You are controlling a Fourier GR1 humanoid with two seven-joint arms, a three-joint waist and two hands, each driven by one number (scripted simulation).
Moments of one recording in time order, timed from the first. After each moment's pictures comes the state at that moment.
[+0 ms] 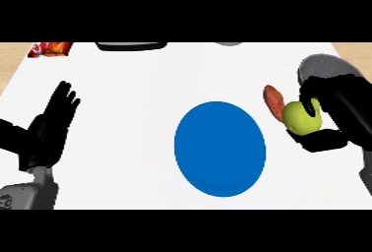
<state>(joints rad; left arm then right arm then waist) -0.13 0.25 0.05 -1.60 0.18 0.15 0.22 -0.36 -0.65 0.23 -1.76 0.78 0.13 0.13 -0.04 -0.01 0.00</state>
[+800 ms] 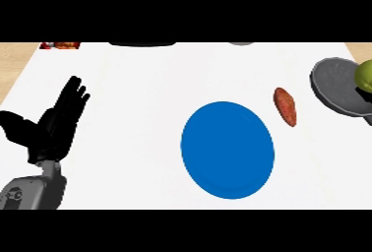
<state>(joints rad) -0.17 0.22 0.04 -1.58 0.16 0.11 0.22 -0.45 -0.71 -0.18 -1.44 0.65 0.12 -0.04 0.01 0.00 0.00</state>
